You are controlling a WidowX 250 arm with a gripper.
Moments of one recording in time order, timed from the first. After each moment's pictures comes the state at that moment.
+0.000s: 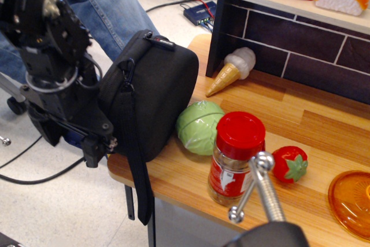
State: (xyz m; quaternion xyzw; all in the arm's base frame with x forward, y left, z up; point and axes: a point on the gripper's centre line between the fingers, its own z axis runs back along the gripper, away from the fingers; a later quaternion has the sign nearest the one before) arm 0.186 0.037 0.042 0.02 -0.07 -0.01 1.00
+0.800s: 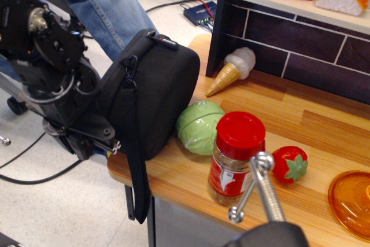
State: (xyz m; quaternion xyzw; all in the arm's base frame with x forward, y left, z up) arm 0.186 0.030 0.054 0.02 -0.13 -0.01 0.99
